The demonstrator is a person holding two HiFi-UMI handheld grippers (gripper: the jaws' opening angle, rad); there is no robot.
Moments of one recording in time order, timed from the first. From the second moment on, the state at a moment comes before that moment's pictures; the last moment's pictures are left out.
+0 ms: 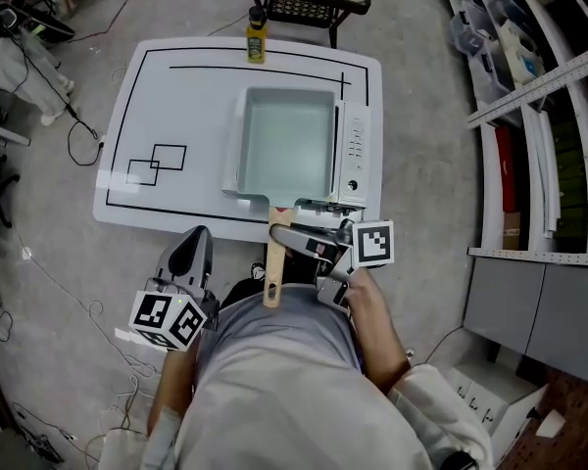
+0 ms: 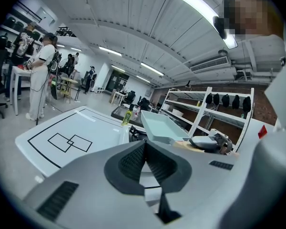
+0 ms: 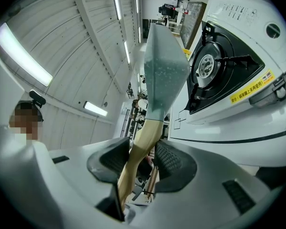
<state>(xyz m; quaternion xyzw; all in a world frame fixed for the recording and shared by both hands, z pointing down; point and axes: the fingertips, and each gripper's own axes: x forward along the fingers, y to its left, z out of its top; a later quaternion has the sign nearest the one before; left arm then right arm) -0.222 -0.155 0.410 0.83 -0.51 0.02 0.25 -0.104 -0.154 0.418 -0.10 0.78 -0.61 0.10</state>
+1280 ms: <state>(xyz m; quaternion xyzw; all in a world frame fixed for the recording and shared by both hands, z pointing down) -0.211 -0.191 0.418 0.83 -0.50 0.05 0.25 -0.094 -0.188 0.453 -0.10 0.77 -0.63 0.11</state>
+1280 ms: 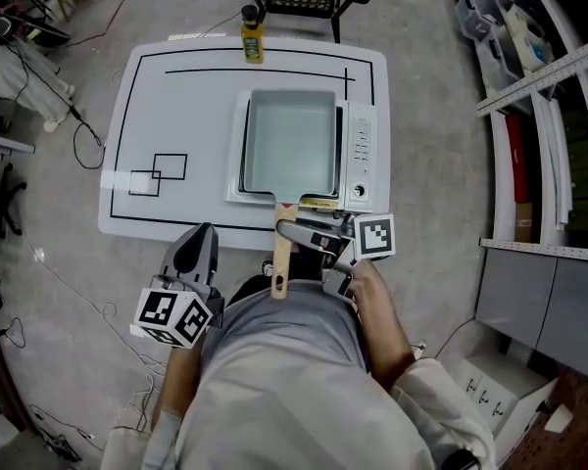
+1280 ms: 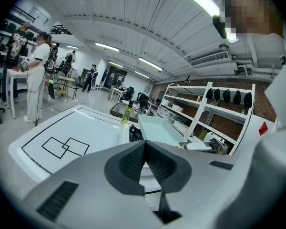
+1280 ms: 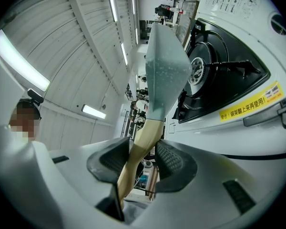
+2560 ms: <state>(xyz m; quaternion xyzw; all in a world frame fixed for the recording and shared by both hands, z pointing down) -0.186 -0.196 0.437 0.83 -0.48 0.10 0.26 -0.082 -0.199 0.476 -0.08 0.75 -0.64 0.13</state>
